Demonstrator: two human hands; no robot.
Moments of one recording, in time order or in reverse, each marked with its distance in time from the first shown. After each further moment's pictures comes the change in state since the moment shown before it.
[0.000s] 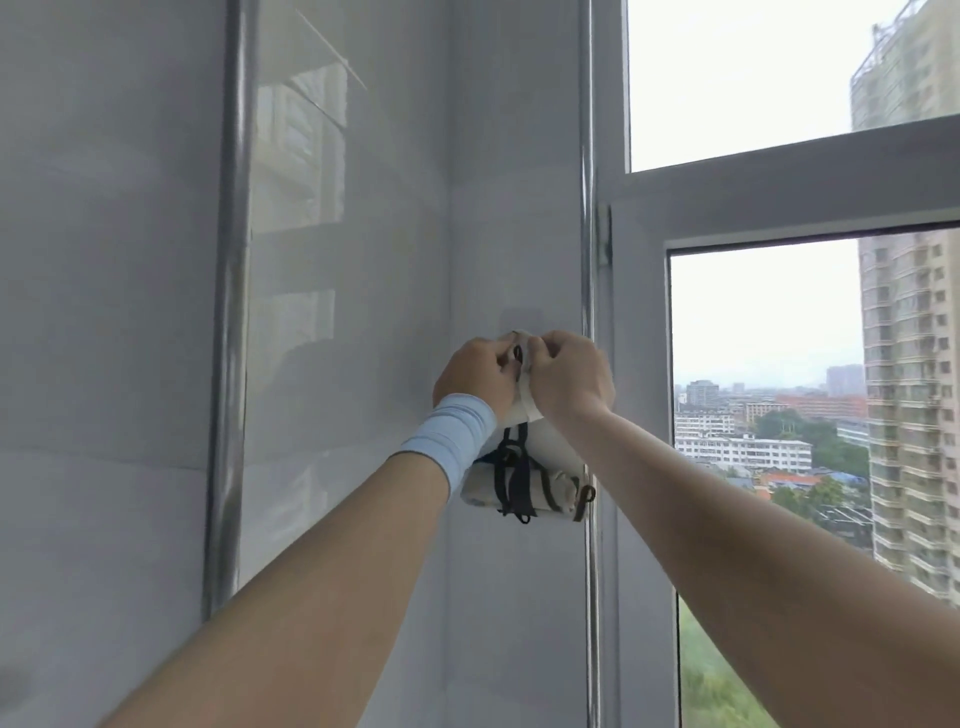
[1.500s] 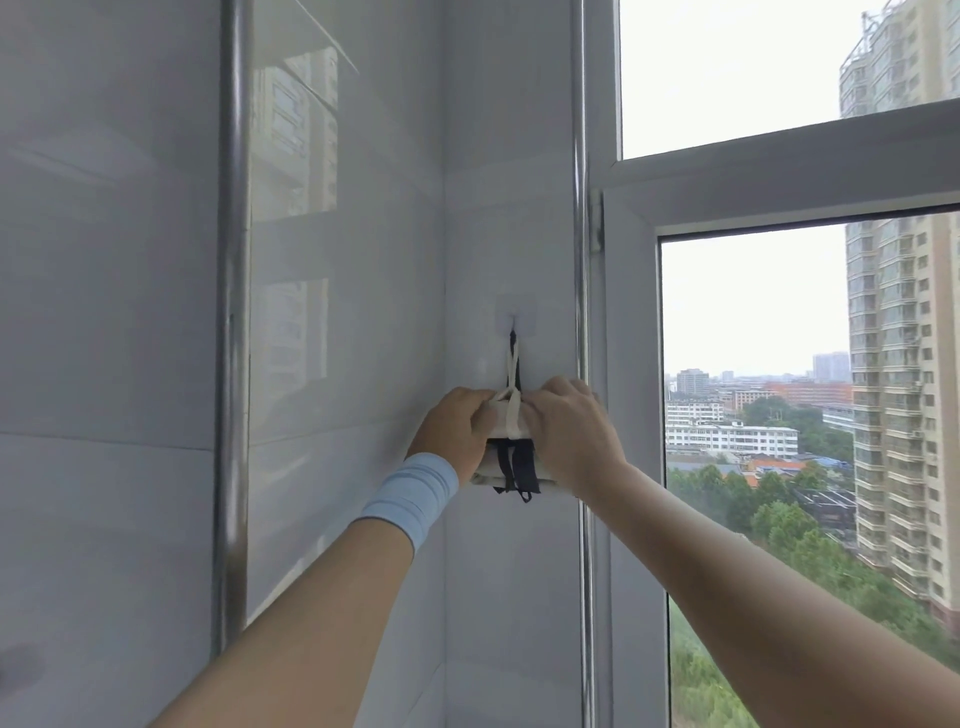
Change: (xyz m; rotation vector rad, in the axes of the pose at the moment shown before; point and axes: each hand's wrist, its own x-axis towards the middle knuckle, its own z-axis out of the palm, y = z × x) left_hand -0.054 -0.059 0.016 -0.027 -0.129 0.077; right_hand -0.053 0.057 -0.007 -0.457 -0.158 -0.518
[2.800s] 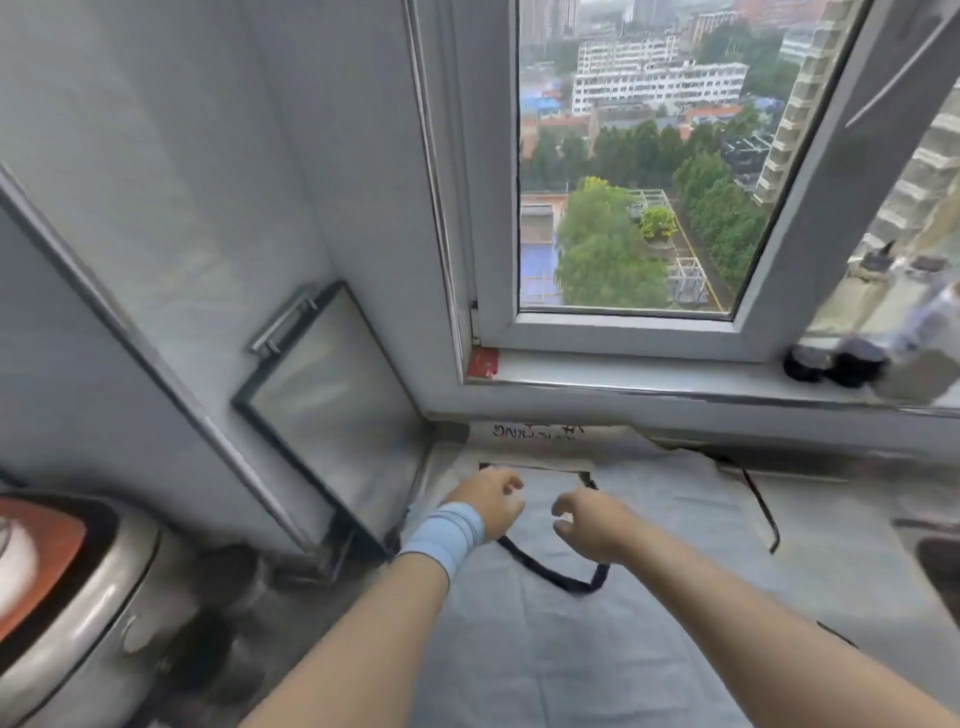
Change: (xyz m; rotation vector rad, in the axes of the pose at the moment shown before) left_hand -0.538 0.060 0.228 -0.018 -1.126 -0.475; right_hand -0.627 0.012 -0.022 0.143 -1.308 0.631
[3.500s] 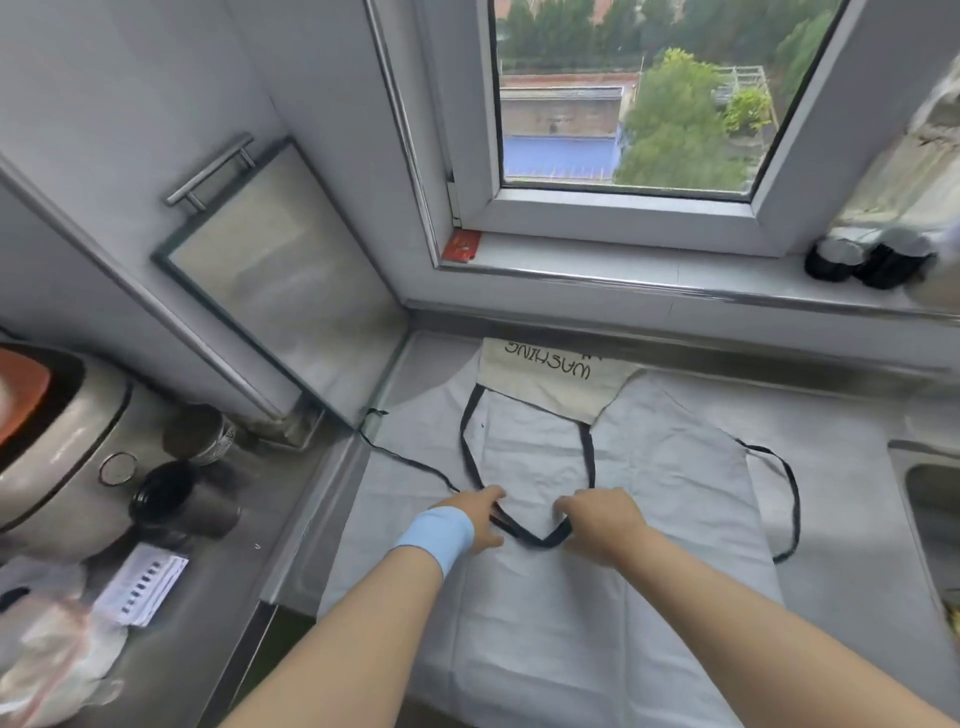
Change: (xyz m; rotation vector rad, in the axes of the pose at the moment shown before) left_hand -0.052 0.019 0.161 0.154 -0.388 -0.308; right_hand -0.067 0.109 0.096 -0.403 -0.183 -0.187
